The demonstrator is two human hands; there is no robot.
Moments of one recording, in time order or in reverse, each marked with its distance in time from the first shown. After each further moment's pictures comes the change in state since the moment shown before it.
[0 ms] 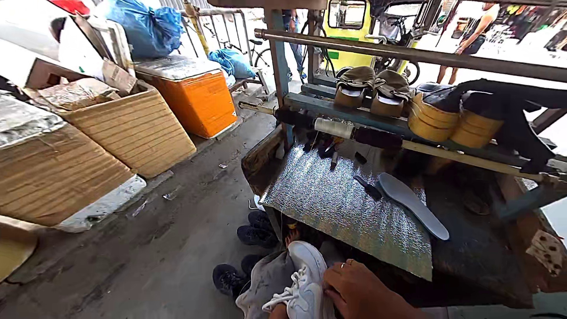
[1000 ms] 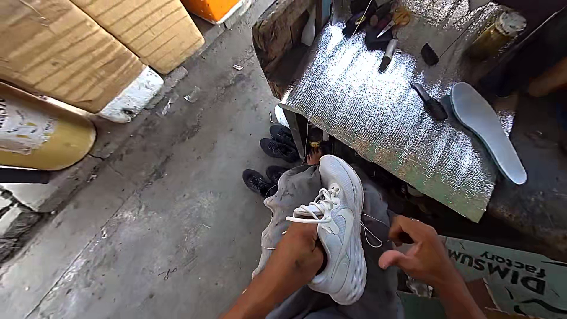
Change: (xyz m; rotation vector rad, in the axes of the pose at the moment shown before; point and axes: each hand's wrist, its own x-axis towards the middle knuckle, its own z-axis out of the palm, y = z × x) left_hand -0.012 -0.005 -0.009 0.537 0.007 0.239; right_hand -0.078 0.015 0.052 0.279 0.462 0.229
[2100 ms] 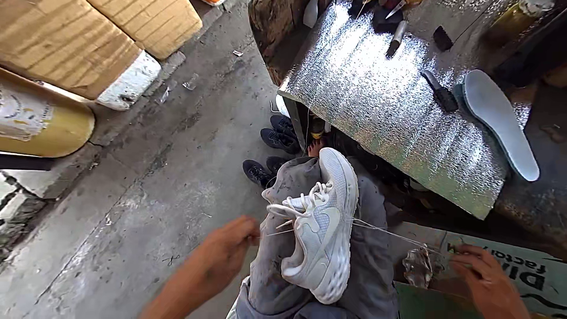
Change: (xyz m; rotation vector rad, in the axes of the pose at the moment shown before) left_hand -0.057 -0.068 -0.091 0.310 -0.098 -0.036; right_hand -0.126 0.057 -0.072 -0.143 -0.004 0.448
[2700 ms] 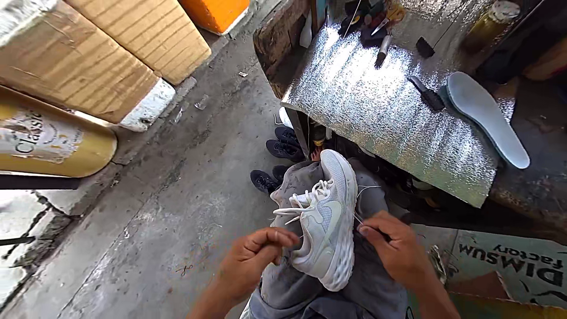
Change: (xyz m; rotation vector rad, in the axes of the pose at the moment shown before) left_hand -0.006 0.036 0.025 -0.916 0.070 0.024; right_hand 0.057 -0.163 0.086 0.499 -0.048 -0.325
